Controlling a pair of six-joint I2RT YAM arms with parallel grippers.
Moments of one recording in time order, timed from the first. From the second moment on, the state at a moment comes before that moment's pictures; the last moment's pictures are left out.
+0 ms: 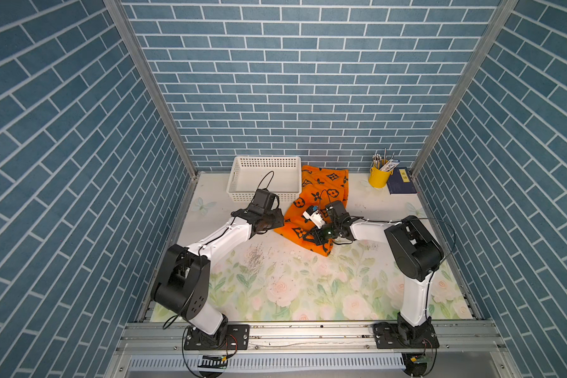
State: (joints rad) left arm -0.46 1.59 1.09 -0.36 0.06 -0.59; right arm 0.58 1.99 1.13 -0.05 -0.67 0.03
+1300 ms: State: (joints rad) left arm -0.50 1.85 1.19 -0.31 0.06 -0.60; right arm 0.91 1.83 0.96 0.15 0.22 -0.39
